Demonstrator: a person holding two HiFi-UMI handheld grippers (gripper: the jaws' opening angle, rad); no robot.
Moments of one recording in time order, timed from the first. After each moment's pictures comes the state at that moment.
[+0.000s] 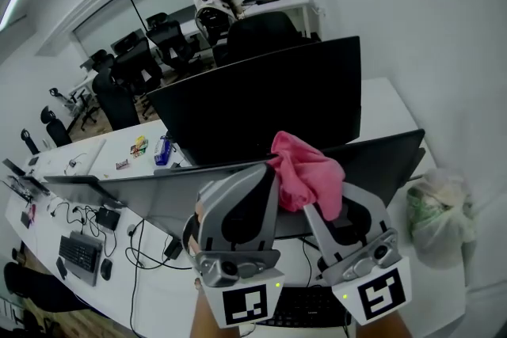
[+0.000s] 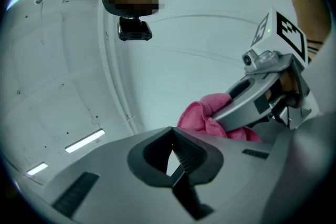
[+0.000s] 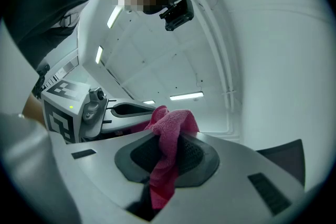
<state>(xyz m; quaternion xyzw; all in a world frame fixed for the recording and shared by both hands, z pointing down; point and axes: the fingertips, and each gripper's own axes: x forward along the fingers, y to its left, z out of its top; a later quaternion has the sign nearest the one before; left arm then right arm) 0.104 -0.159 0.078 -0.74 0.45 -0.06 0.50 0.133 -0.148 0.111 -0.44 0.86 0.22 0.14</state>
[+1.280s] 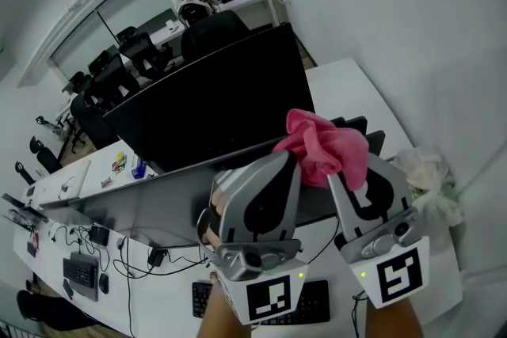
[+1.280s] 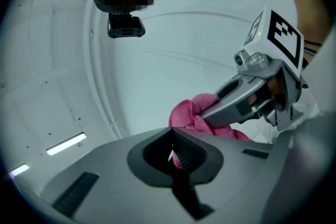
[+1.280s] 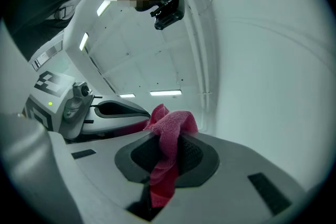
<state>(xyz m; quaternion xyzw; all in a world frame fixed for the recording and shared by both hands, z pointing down) 0.262 -0.160 0.103 -0.77 0.39 -0.07 0.50 0.298 -0.159 0.124 -0.54 0.80 0.21 0.13</state>
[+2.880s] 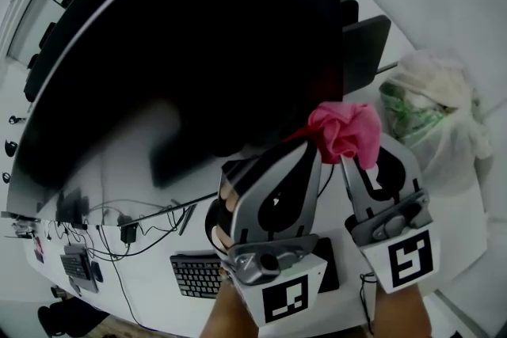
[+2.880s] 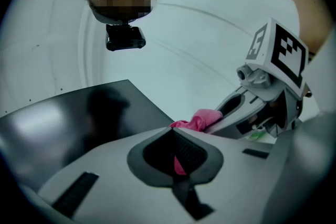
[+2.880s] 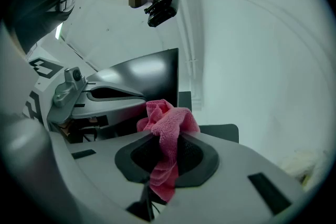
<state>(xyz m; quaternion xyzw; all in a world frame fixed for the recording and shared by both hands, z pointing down) 0.286 -0.152 0.295 -0.84 0.34 -0.11 0.41 0.319 -0.162 0.338 -0.60 0.79 0.07 0.06</state>
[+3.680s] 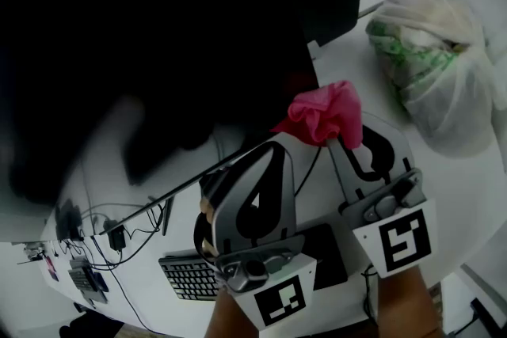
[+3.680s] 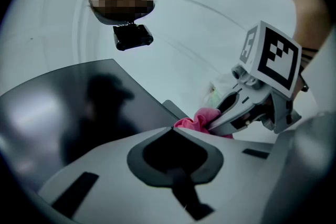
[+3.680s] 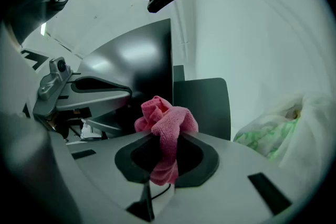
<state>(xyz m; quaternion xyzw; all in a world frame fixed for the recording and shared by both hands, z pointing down) 0.272 -0.143 0.395 -0.84 0.34 -0.17 0.38 0.324 -0.158 0.451 -0.63 0.78 -0.01 0.01</state>
